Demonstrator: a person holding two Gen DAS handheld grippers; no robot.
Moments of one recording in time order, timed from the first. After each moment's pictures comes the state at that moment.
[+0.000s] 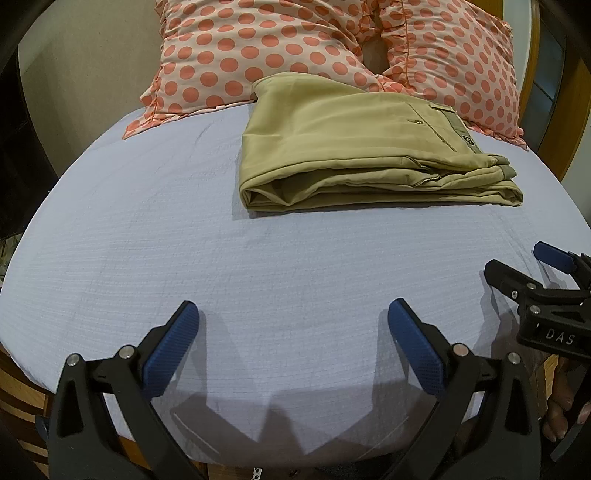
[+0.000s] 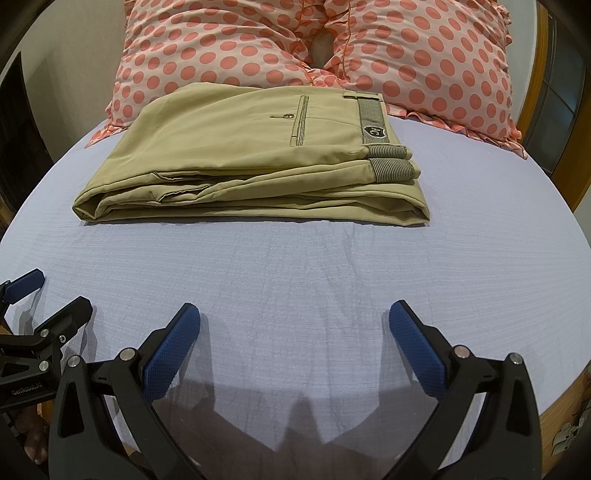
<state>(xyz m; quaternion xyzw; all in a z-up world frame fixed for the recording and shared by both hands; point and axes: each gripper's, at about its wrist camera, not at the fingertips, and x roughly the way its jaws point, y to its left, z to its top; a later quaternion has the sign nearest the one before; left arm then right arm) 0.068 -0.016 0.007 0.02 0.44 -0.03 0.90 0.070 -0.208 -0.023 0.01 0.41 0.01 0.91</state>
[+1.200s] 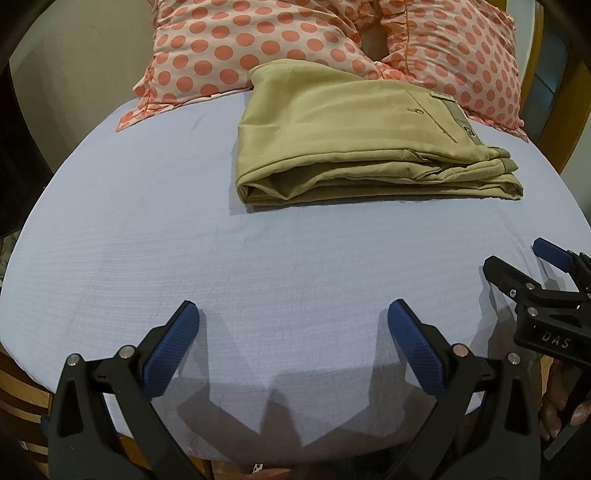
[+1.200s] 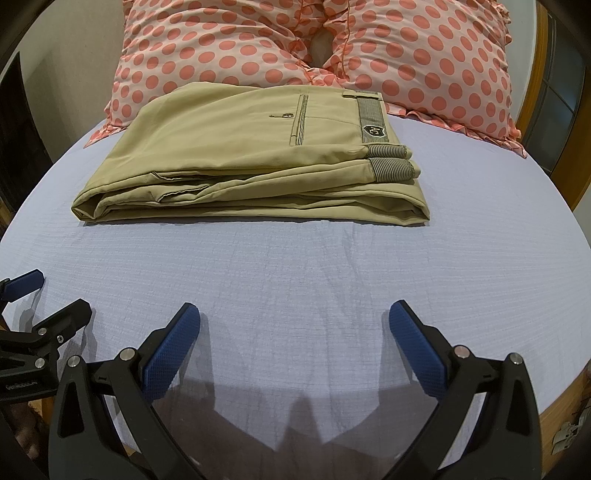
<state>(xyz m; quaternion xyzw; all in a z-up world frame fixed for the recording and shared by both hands) 0.076 -0.017 0.008 0.03 0.47 -0.04 0.88 0.071 -0.208 -0.023 0.01 0.41 0.01 0.91</state>
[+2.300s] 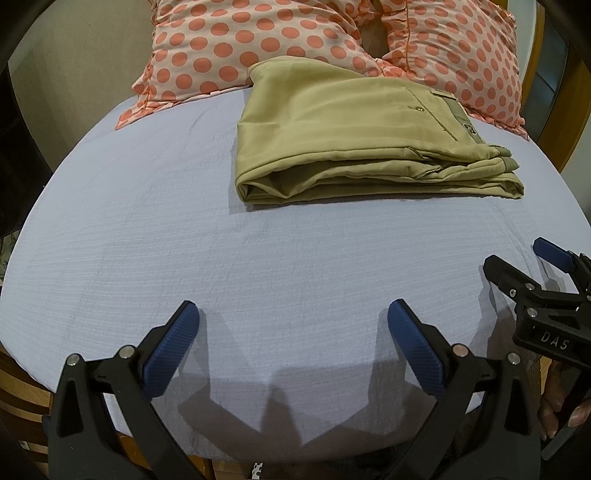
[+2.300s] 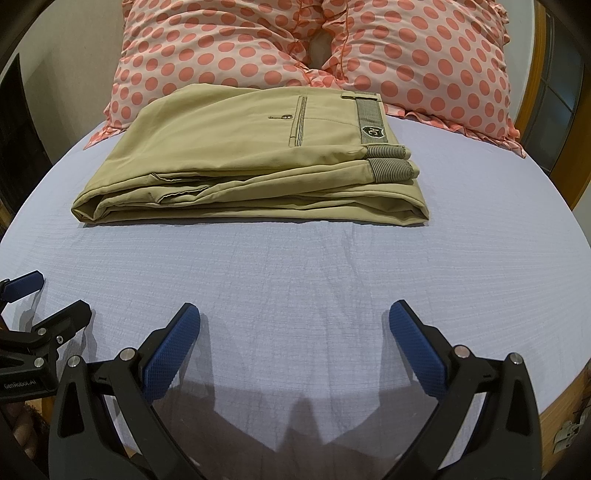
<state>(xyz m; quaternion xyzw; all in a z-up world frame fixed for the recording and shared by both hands) 0.077 -0.018 0.008 0.03 0.47 -0.04 0.88 0.070 -0.209 -0.022 0.01 0.41 0.02 0.91</state>
